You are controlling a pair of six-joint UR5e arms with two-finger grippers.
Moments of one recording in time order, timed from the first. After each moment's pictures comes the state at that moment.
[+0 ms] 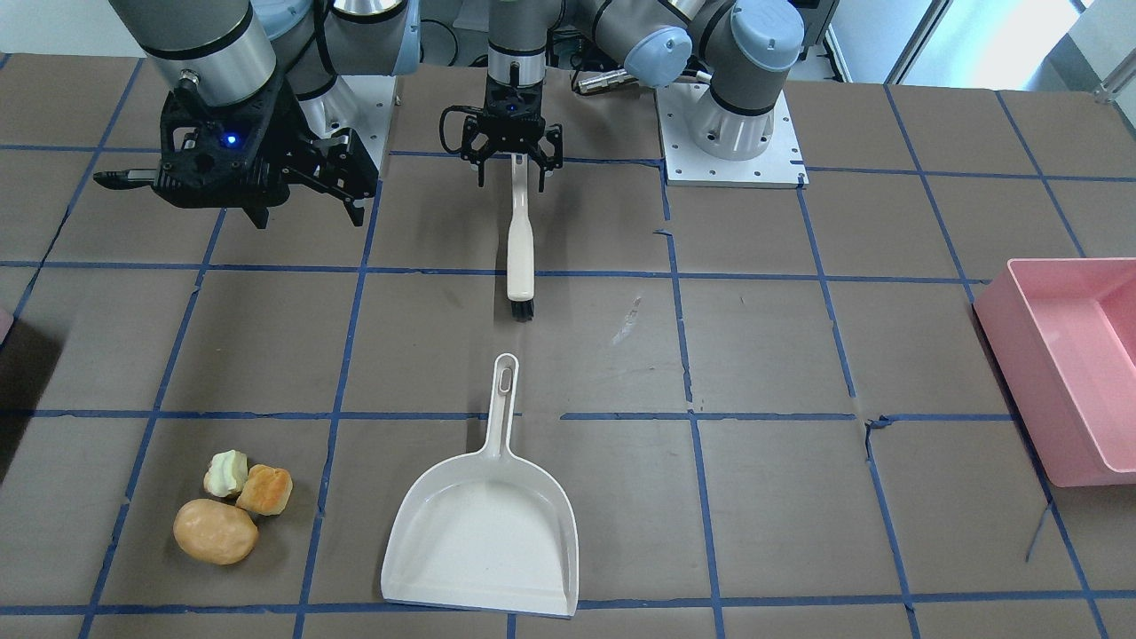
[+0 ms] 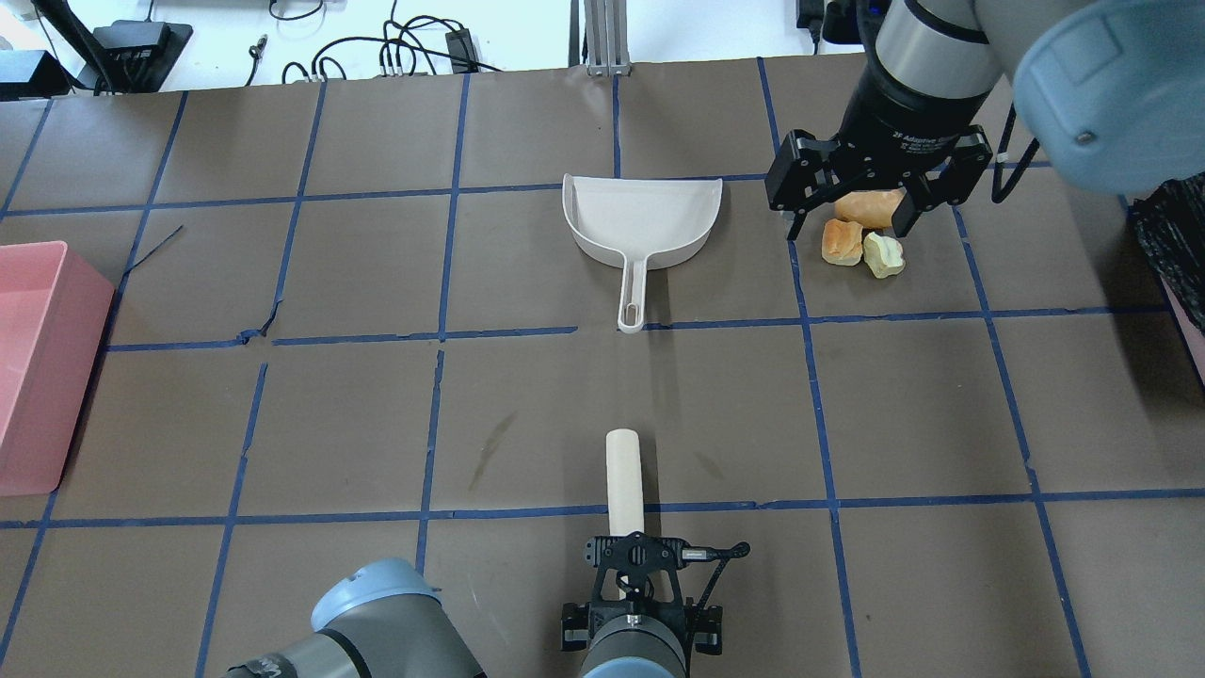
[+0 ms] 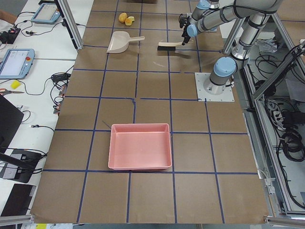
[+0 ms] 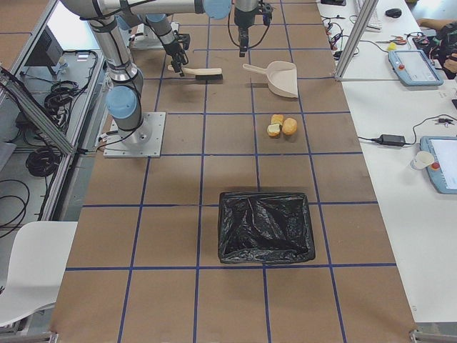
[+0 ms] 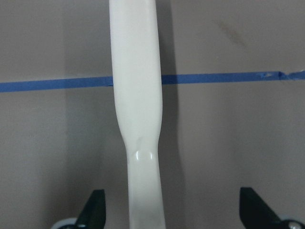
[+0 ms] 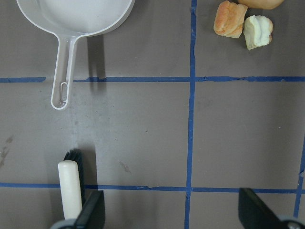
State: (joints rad) left arm -2.48 -1.61 -2.37 -0.51 1.76 -0.84; right arm 1.63 -1.56 1.56 -1.55 -1.51 0.04
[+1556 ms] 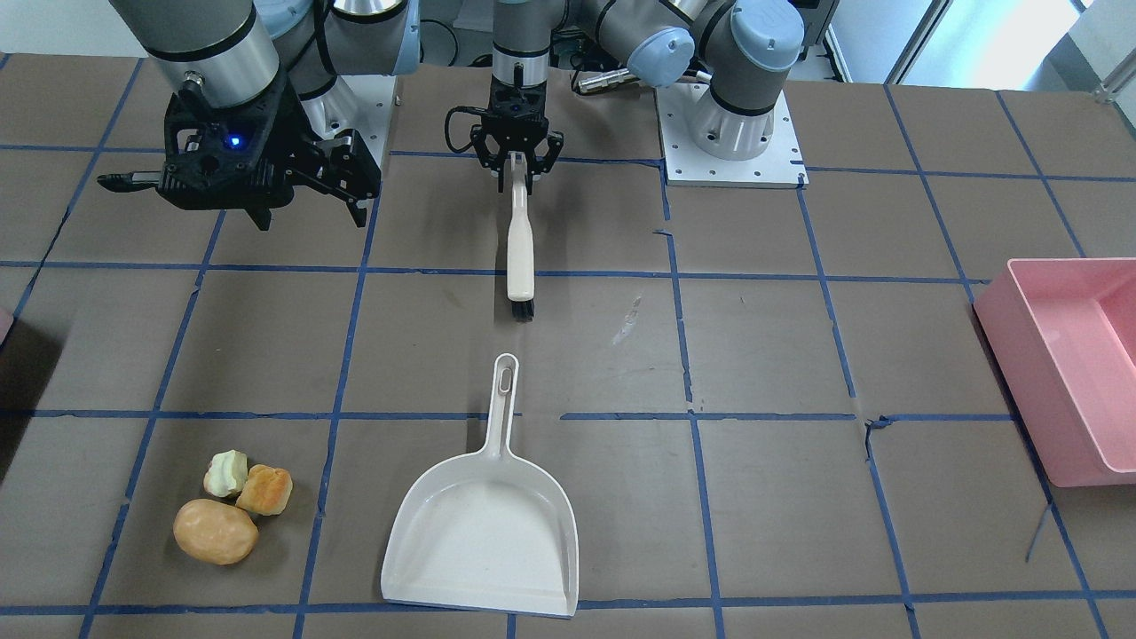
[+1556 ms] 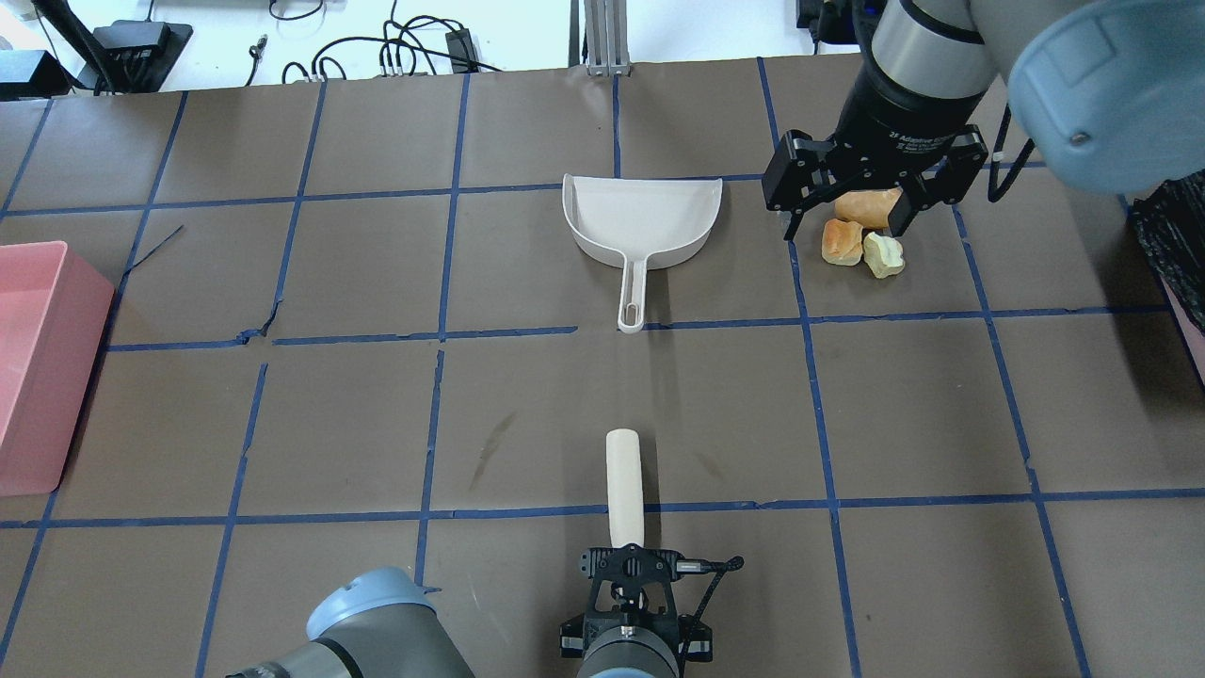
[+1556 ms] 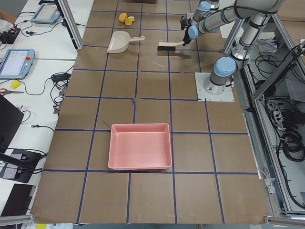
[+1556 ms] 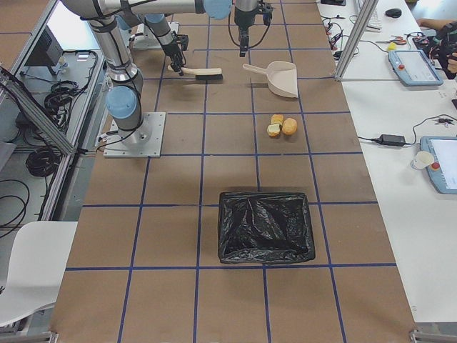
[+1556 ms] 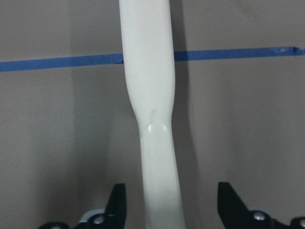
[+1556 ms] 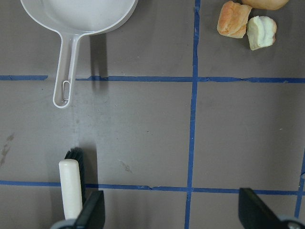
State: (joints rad) left arm -2.48 -1.61 -2.39 -0.51 1.75 -0.84; right arm 1.63 -1.56 1.56 -1.55 -1.51 0.04
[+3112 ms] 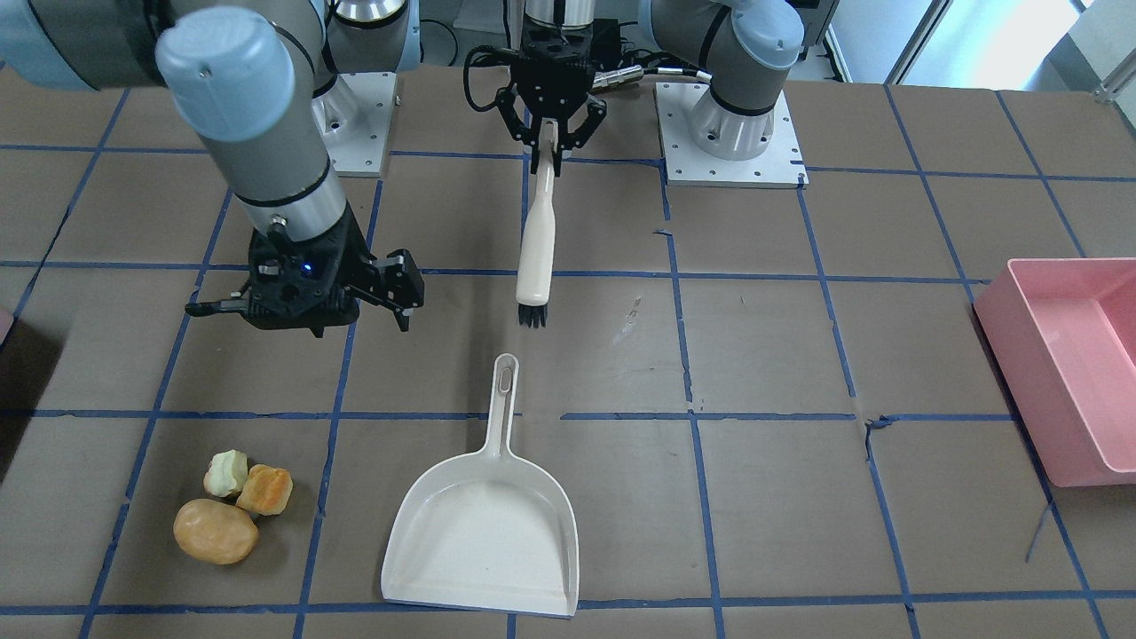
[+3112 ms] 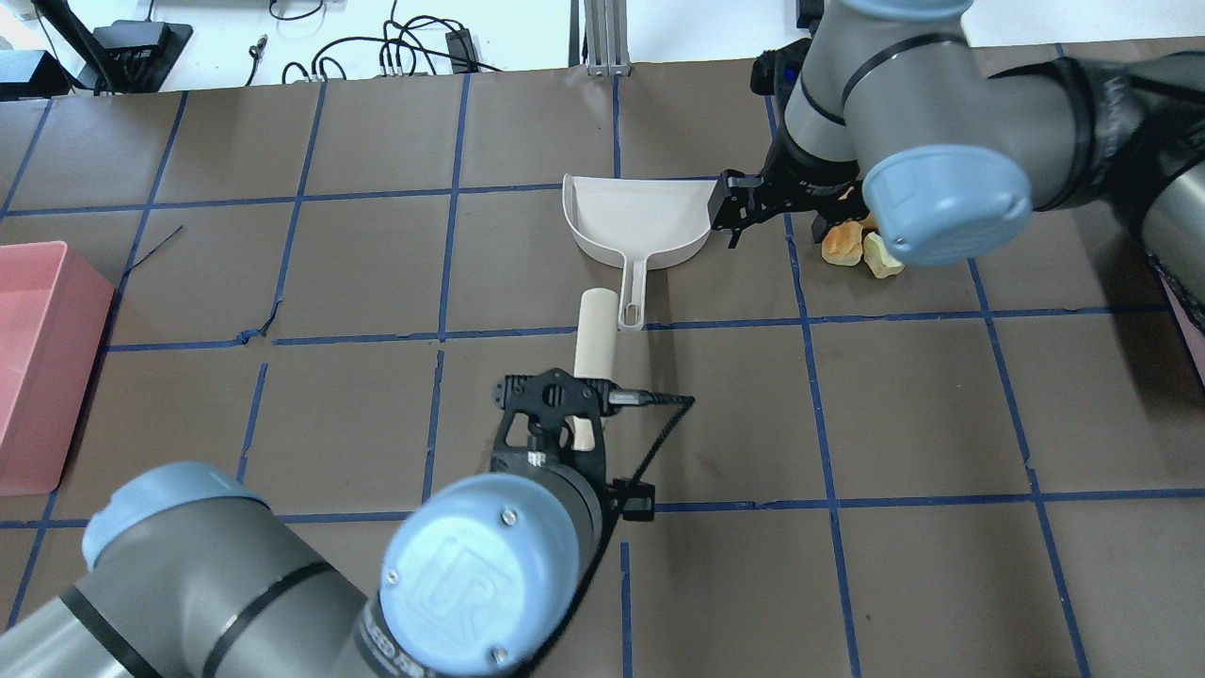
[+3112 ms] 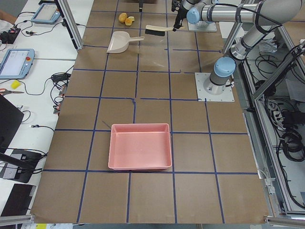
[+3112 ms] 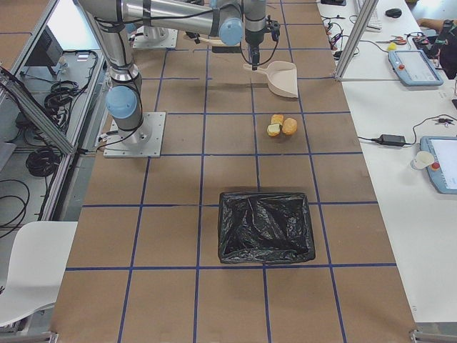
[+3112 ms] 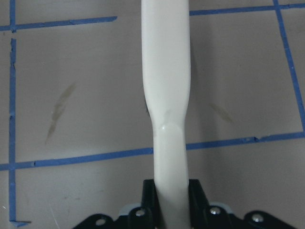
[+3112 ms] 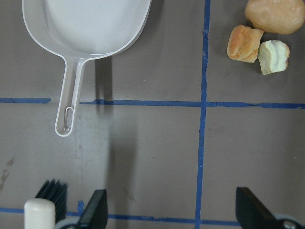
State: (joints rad) left arm -2.16 -1.35 -2.18 -0.89 1.70 -0.49; right arm 1.70 -1.41 1.74 -2.01 -1.52 0.07
